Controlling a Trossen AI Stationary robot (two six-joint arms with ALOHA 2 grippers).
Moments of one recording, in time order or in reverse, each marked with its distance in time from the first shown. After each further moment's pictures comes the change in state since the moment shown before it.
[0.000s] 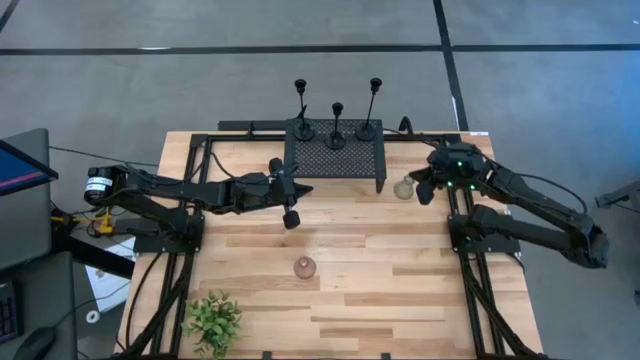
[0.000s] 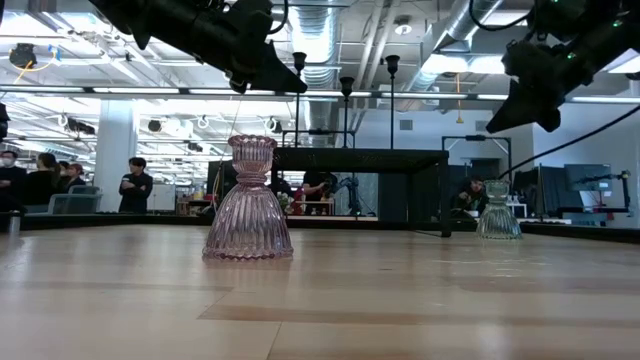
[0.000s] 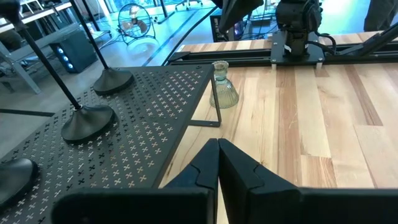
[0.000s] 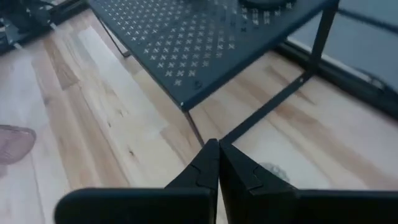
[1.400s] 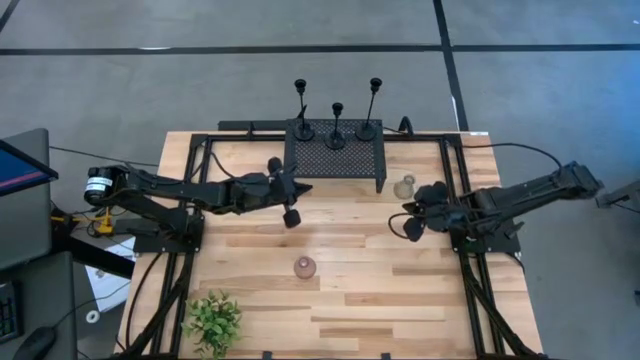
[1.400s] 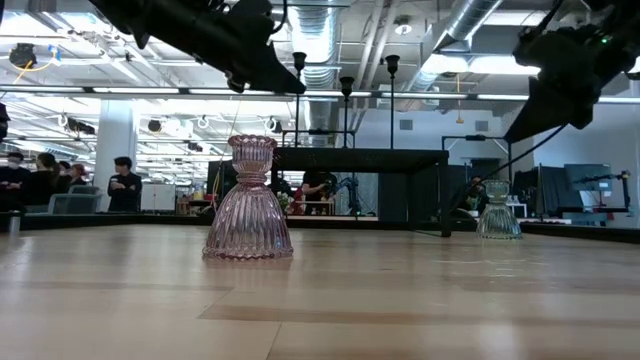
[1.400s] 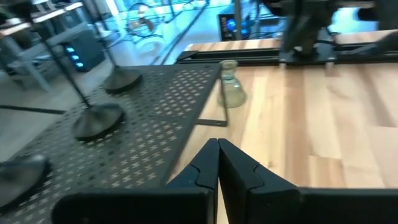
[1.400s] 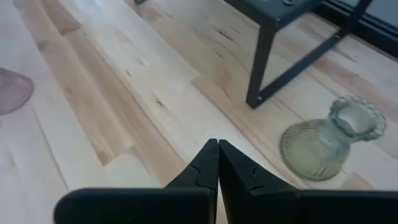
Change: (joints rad) left arm 0.000 0.000 0.000 0.000 -0.028 0.000; right arm 0.897 0.176 0.000 -0.129 0.719 0.602
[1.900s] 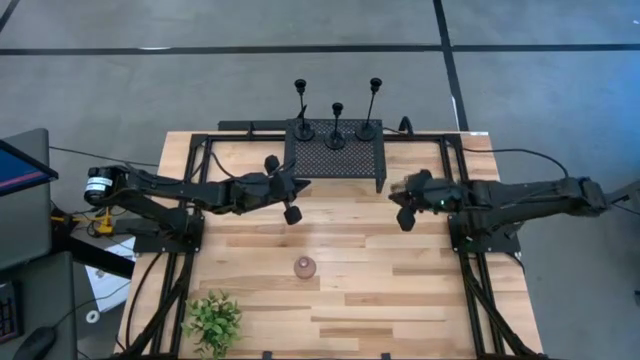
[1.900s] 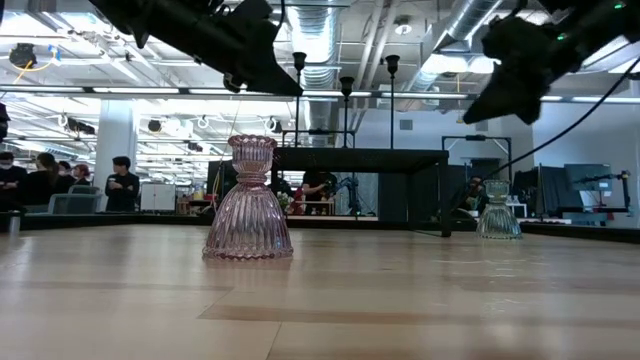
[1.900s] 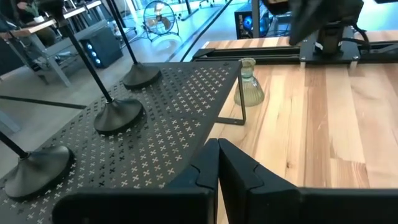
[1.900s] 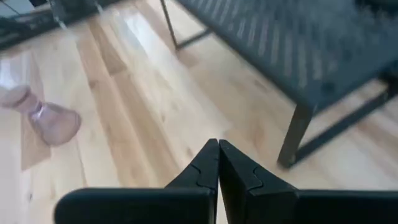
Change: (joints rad) left arm 0.000 0.000 0.000 0.000 -0.077 -0.003; right arm -0.277 0.013 0.000 0.309 -0.280 -0.339
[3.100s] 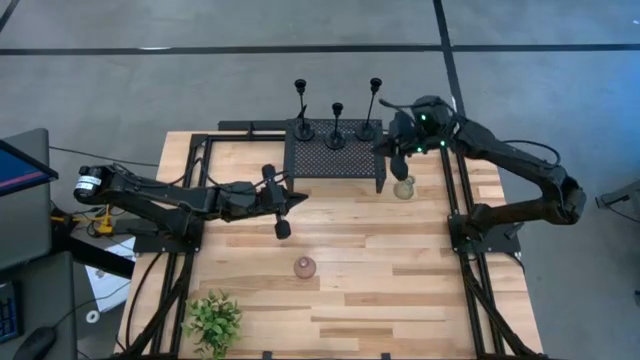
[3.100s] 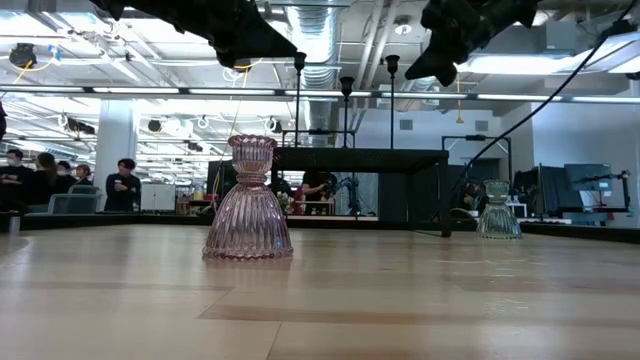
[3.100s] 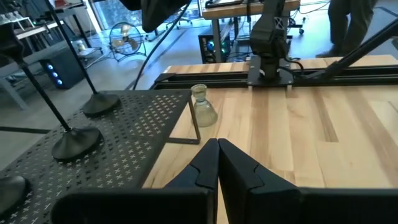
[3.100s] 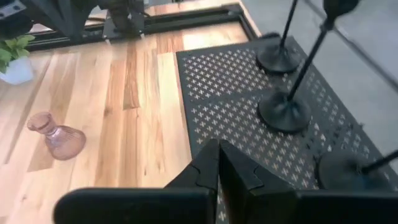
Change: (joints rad) left arm -0.126 -0.114 0.000 -0.053 0.034 -0.023; right arm -0.604 0.406 0.567 -0.151 -0.727 -0.656
